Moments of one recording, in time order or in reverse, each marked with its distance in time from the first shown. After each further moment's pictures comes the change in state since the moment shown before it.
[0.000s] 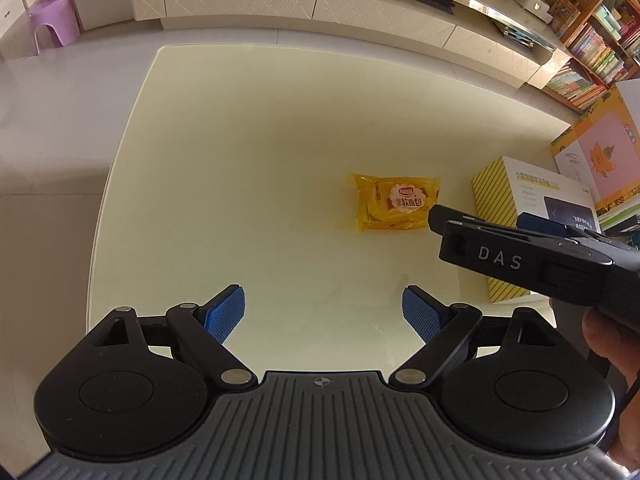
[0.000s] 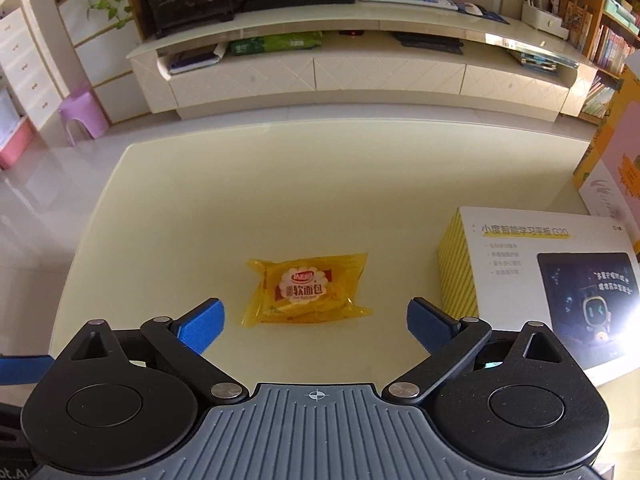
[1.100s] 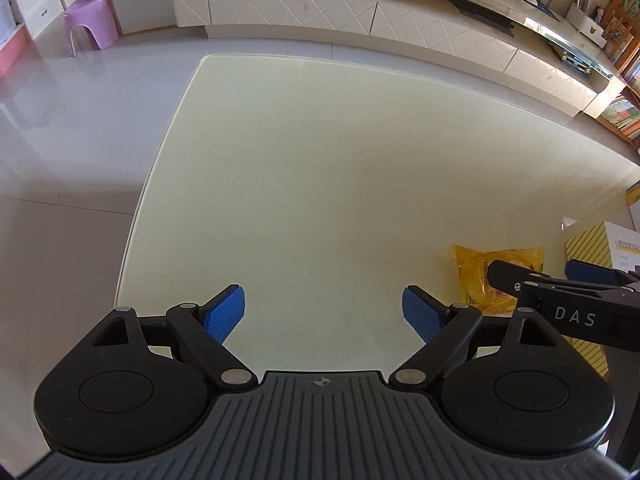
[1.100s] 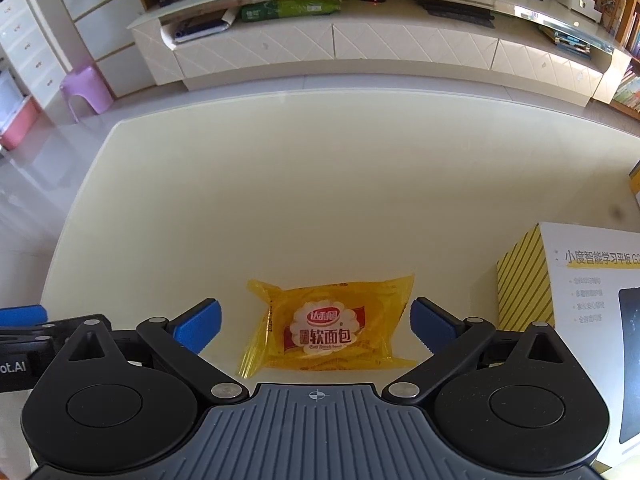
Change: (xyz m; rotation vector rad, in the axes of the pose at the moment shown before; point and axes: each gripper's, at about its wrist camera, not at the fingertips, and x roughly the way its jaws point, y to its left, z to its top) left arm 0.057 0.050 0.052 -0.050 -0.061 0.109; right arm 0.072 0.009 0.027 -0.018 0.088 0.032
